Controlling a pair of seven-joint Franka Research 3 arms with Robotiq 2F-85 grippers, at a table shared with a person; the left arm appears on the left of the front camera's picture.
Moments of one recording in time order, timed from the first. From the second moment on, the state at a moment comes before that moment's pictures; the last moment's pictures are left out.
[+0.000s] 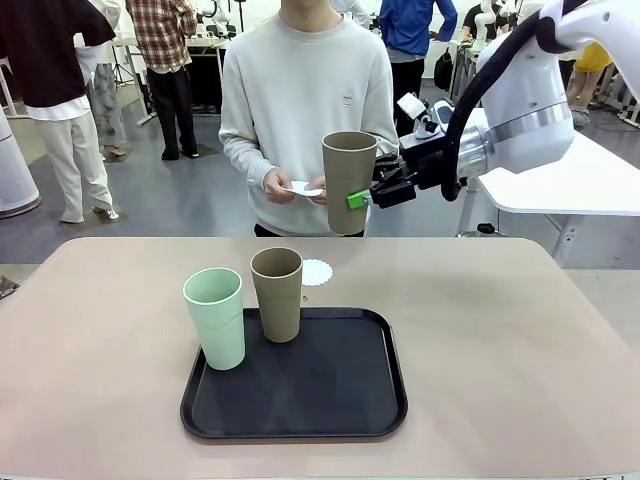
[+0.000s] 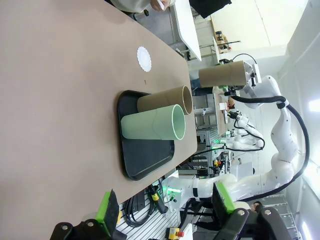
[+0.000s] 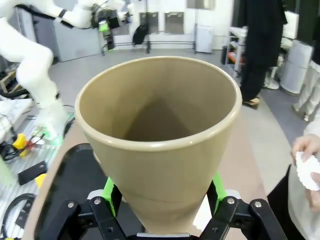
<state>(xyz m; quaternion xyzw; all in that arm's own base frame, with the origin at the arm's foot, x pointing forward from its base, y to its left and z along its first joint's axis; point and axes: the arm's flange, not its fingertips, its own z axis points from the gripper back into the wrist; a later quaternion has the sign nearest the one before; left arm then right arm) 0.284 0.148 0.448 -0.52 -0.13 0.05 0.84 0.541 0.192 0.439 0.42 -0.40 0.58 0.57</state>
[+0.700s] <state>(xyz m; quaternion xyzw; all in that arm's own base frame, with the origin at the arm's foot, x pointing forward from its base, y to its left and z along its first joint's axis) 0.284 0.148 0.448 -0.52 -0.13 0.05 0.84 0.546 0.196 0.431 0.41 -0.42 0.56 0.58</state>
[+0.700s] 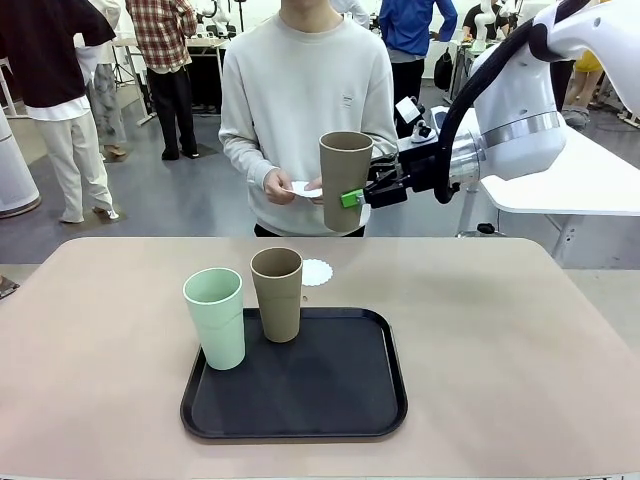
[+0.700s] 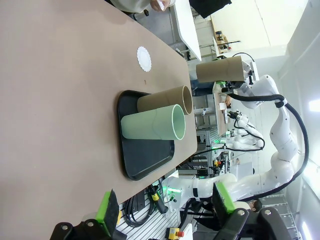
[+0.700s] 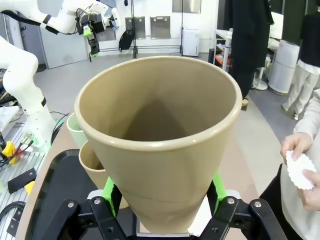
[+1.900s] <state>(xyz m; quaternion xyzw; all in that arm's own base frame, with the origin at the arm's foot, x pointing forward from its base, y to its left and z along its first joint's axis) 0.284 0.148 0.448 -0.52 -0.13 0.05 0.84 0.618 0.236 0.312 0.43 -0.41 0.57 0.57</state>
